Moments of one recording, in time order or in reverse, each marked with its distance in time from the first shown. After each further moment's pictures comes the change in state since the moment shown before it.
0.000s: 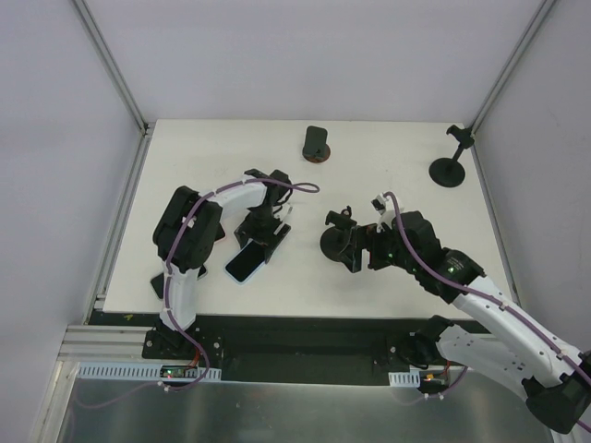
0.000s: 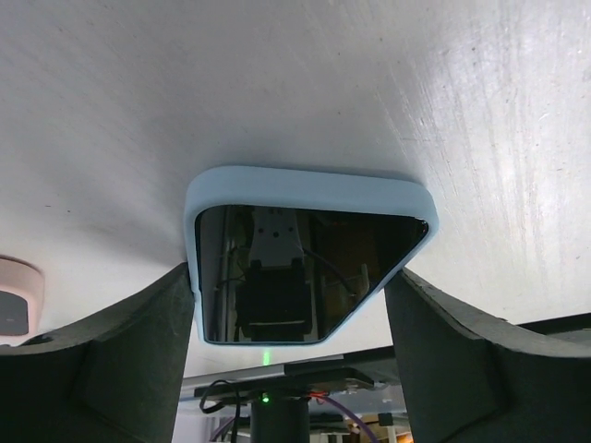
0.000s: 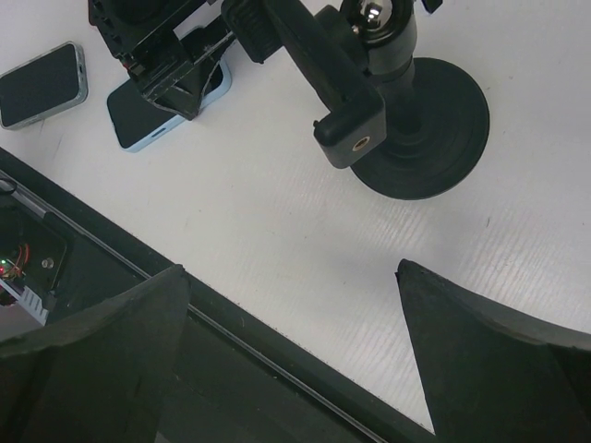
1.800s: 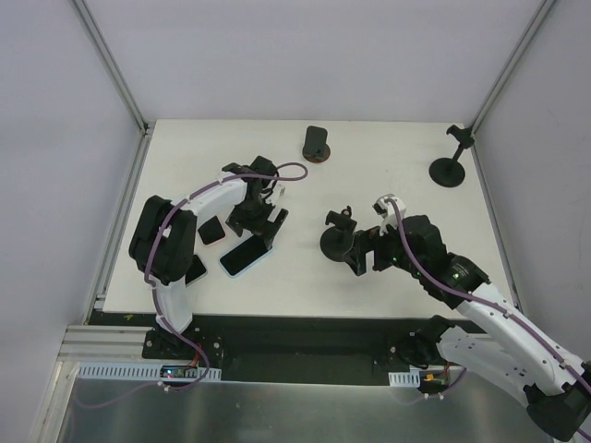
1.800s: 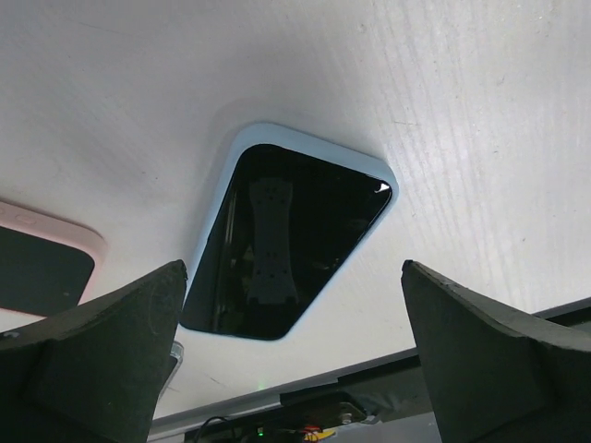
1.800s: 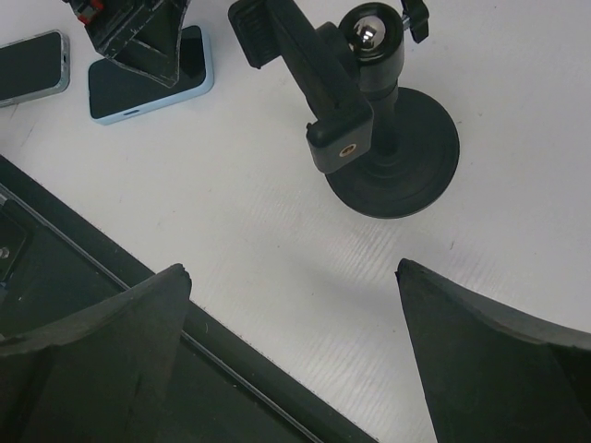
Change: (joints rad) left arm 0.069 -0.180 -0.051 0.094 0.035 -0.002; right arm -0.021 -0.064 -0.041 0.037 -0.006 -0.135
